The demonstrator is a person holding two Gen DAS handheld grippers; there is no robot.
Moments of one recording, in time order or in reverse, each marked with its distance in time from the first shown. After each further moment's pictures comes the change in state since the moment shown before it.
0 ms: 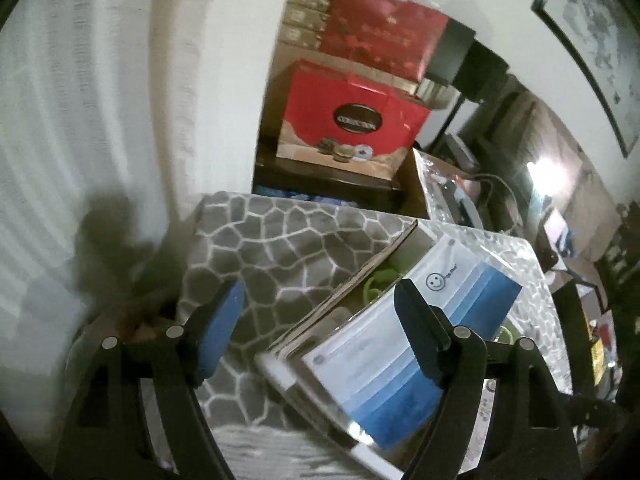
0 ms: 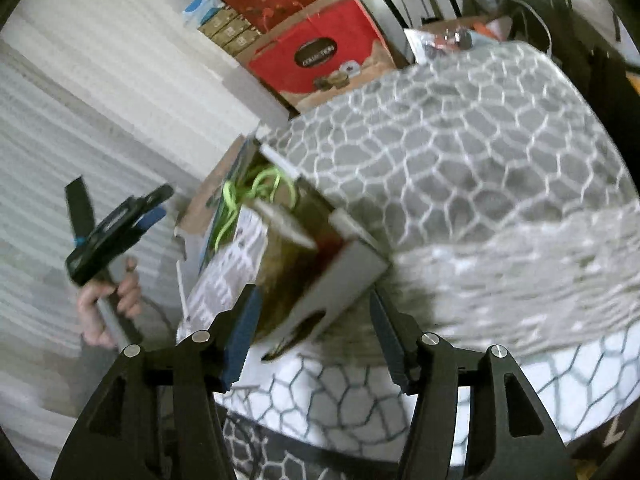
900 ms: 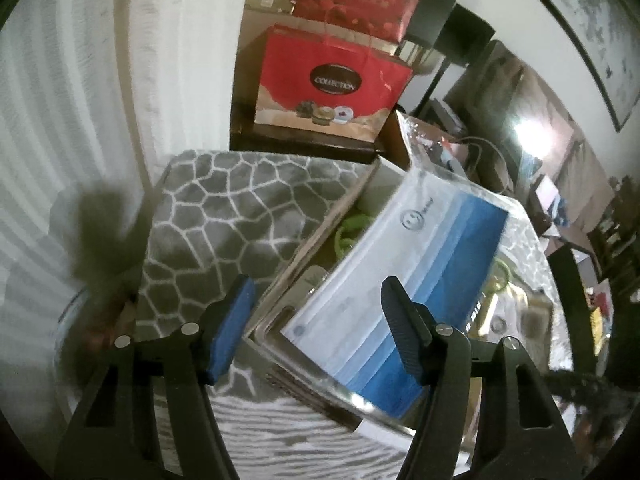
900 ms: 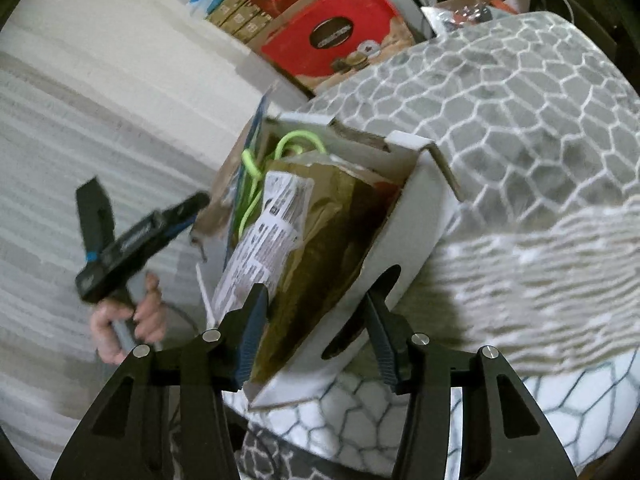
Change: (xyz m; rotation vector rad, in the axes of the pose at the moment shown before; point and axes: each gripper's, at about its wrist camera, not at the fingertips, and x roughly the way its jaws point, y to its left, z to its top) left arm 0.007 -0.022 -0.024 0.026 0.110 -0.044; right arm 0.034 0.004 0.012 0.035 0.012 0.069
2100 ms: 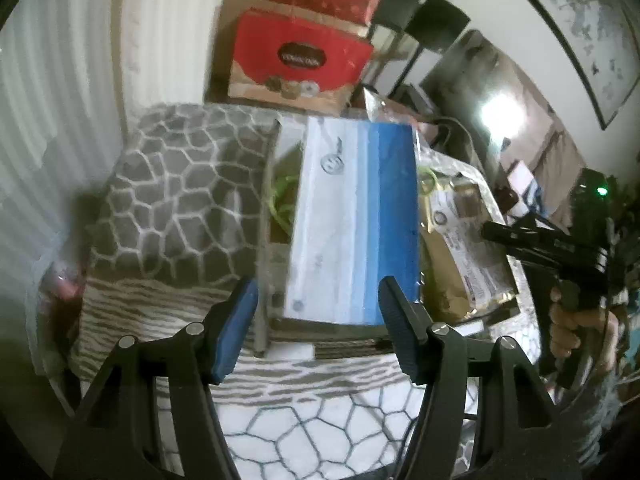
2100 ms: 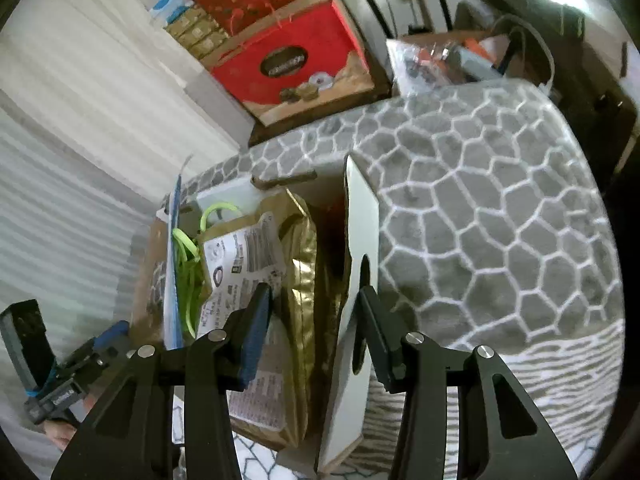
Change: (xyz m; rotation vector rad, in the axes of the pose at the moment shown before) left arm -0.035 -0.053 -0.060 -0.017 0.013 -0.029; right arm -0.009 -0.023 0.062 -0.095 -0.029 -0.219
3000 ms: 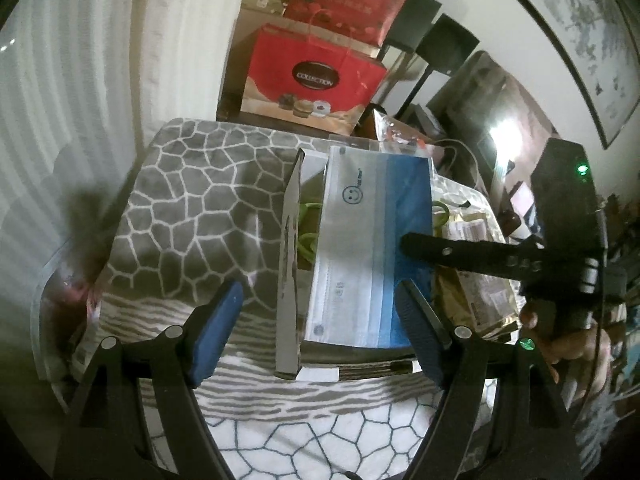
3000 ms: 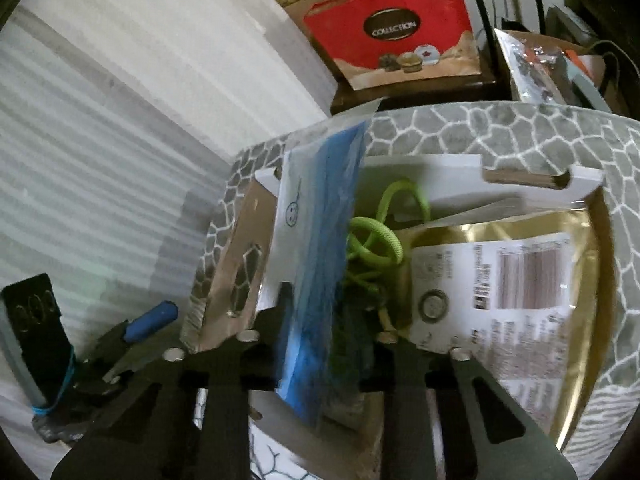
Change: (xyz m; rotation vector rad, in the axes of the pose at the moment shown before) left arm -0.006 0.016 0.009 -0.039 -0.041 -0.019; right arm 0.077 0.118 -0.007 -0.142 0.142 0.164
